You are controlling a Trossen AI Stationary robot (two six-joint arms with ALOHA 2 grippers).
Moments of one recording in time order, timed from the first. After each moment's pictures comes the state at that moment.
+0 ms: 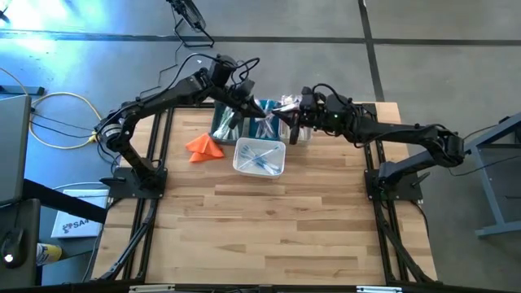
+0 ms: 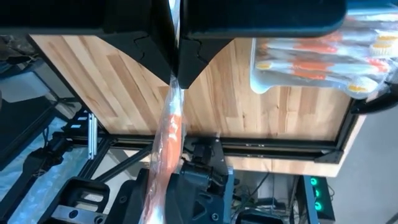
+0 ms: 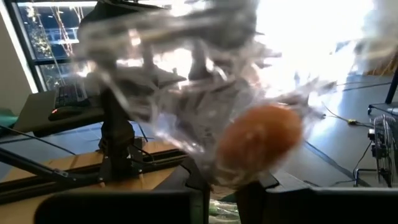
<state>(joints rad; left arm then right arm) 0.61 1.61 1.49 -0.37 0.84 0.23 -0.33 1.32 0.99 0.34 -0.05 0.07</state>
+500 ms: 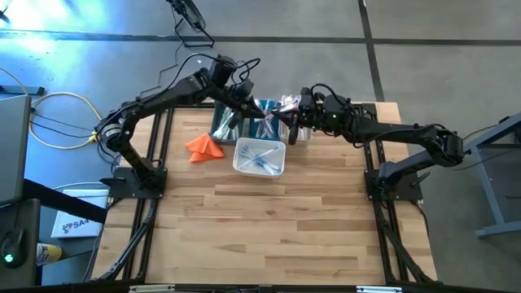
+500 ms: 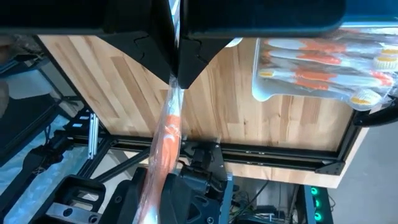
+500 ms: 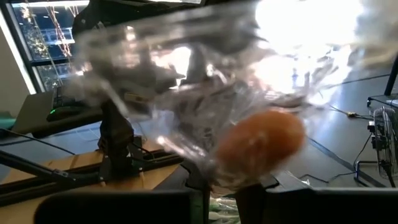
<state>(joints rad) 0.61 1.61 1.49 -0.40 0.83 0.20 -0.33 1.33 0.99 0.34 -0.04 0.09</state>
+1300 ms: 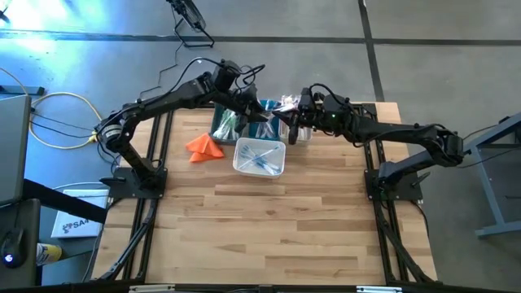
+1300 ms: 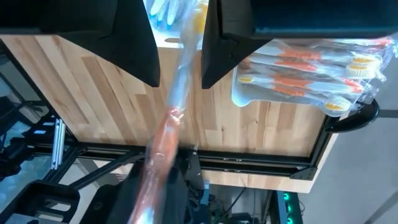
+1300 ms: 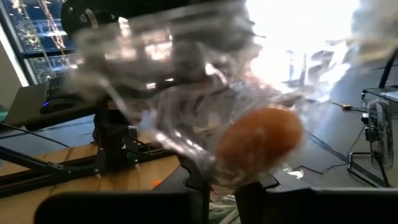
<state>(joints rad) 0.56 1.61 1.49 -0.39 0.66 0.20 -0.33 1.33 0.99 0.30 -0.03 0.08</state>
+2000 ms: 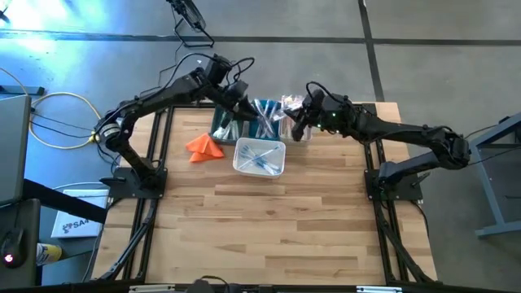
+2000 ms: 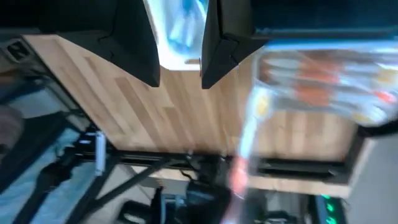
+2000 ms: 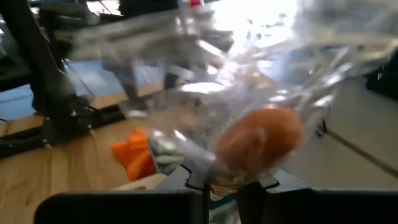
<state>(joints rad) 0.68 1.60 1.43 -0.44 0.92 0.34 -0.35 1.27 0.99 0.03 0.13 0.12</state>
